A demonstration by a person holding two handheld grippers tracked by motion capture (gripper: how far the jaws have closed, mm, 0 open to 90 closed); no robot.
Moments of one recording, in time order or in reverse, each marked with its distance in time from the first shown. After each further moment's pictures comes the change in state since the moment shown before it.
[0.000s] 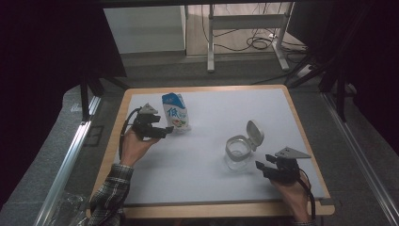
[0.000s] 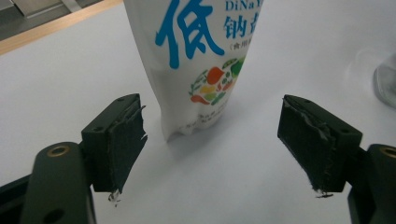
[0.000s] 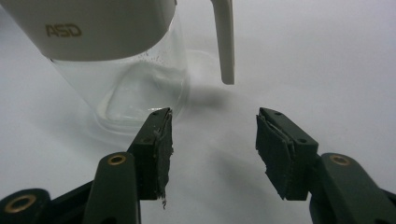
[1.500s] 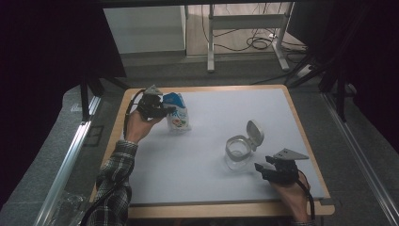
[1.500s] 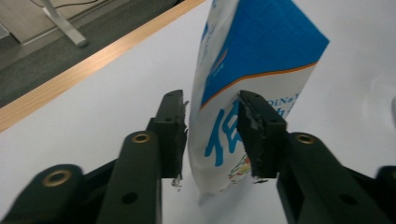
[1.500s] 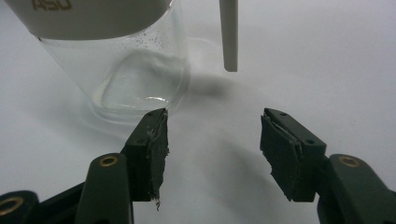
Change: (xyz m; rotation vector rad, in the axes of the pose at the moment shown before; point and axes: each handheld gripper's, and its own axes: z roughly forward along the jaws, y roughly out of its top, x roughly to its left) left arm 0.028 0.050 0.019 -0.012 -0.040 0.089; right arm 0.000 -0.005 0.005 0.021 -0.001 -0.018
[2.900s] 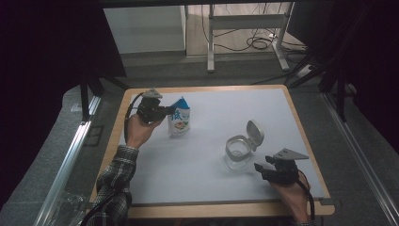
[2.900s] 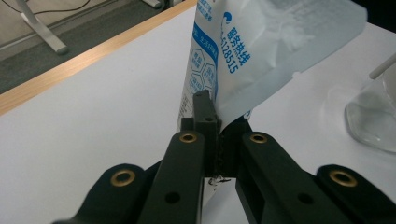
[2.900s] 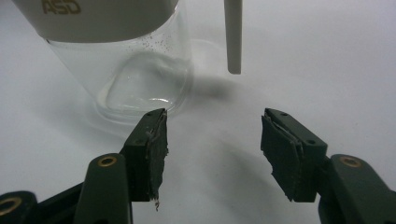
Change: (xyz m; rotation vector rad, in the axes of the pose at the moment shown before) left arm -0.019 -0.003 -0.012 -0.050 -0.058 -0.034; right arm 0.001 0.001 -0.001 -0.002 0.008 -0.005
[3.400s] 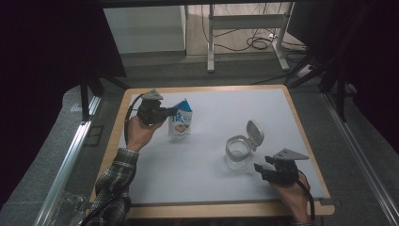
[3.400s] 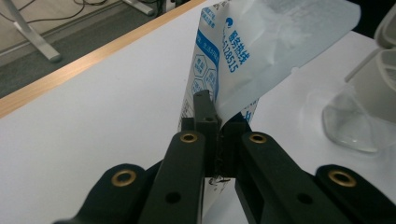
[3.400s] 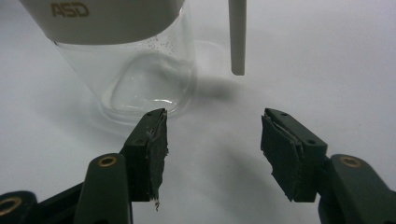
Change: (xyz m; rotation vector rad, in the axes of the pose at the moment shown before) left arm -0.017 0.004 -0.012 -0.026 -0.027 0.019; right arm 0.002 0.001 -0.001 -0.002 0.008 0.002
